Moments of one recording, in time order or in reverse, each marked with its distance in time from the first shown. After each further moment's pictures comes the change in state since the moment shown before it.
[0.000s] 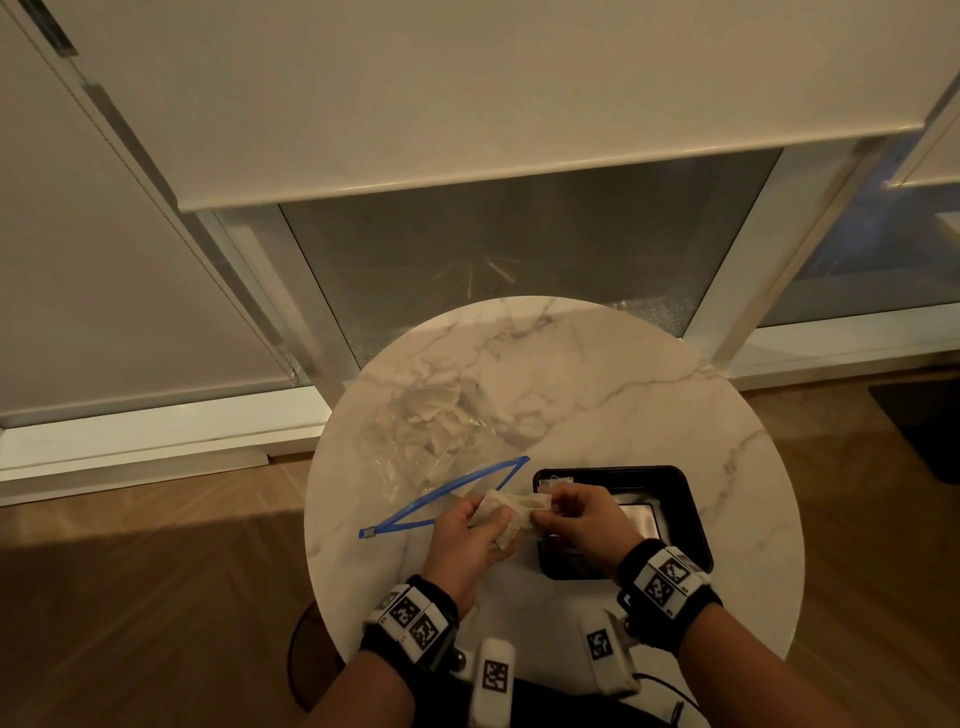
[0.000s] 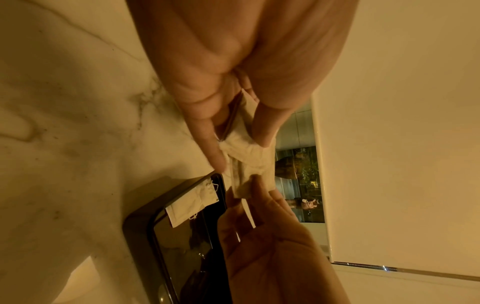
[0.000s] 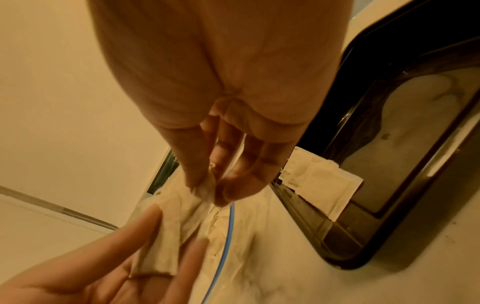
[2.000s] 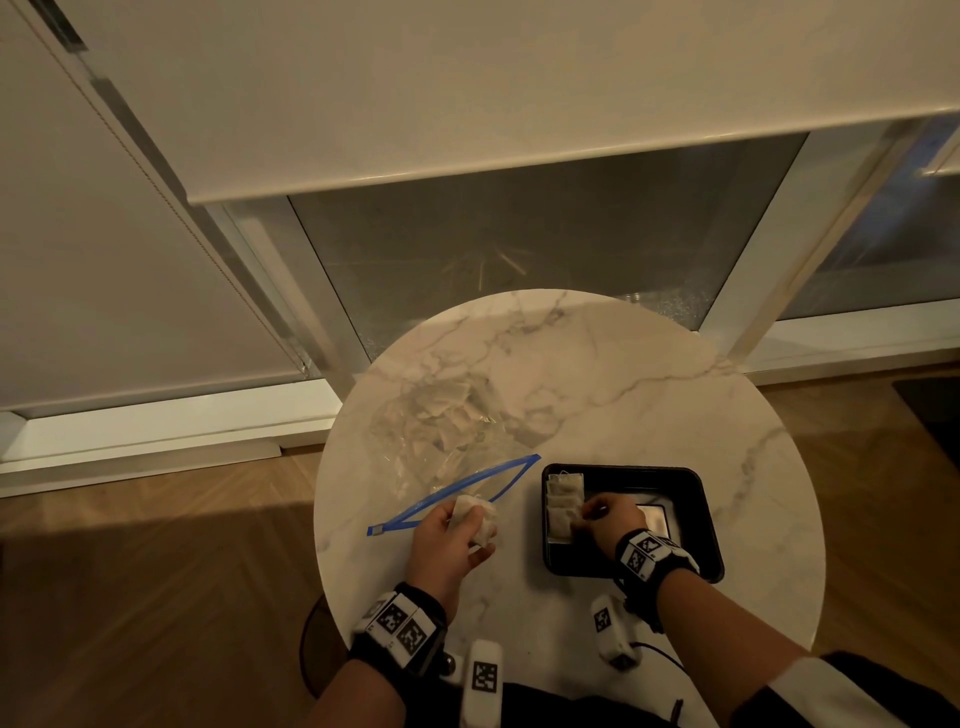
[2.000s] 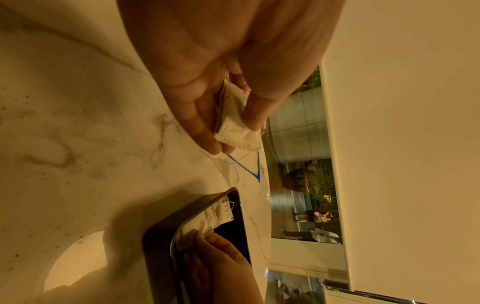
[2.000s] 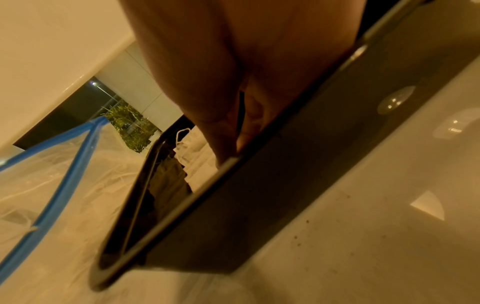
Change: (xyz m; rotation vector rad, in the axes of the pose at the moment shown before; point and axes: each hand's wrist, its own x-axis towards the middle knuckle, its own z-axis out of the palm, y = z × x) left_hand 0.006 -0.001 -0.025 -0.042 0.201 -0.034; right_hand 0.053 0.062 -0.028 -0.466 0.293 0.357
